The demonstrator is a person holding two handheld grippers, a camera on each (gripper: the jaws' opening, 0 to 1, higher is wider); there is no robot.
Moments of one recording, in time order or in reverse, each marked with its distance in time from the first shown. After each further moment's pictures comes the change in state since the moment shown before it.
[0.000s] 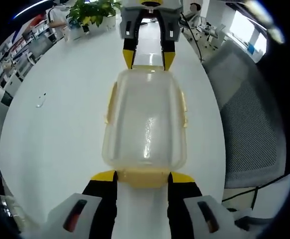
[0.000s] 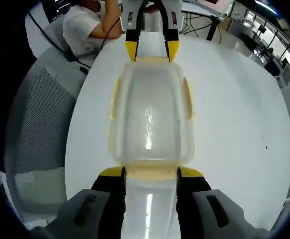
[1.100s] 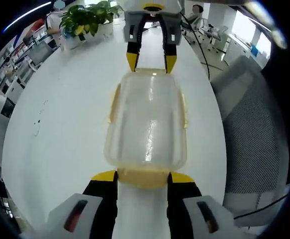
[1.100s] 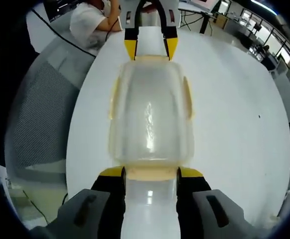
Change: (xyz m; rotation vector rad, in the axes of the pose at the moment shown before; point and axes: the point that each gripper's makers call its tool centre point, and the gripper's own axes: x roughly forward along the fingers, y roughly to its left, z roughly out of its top) left arm 0.036 -0.009 0.100 0.014 -0.028 0.036; right arm -0.040 0.007 -0.098 0.019 -0.002 -0.025
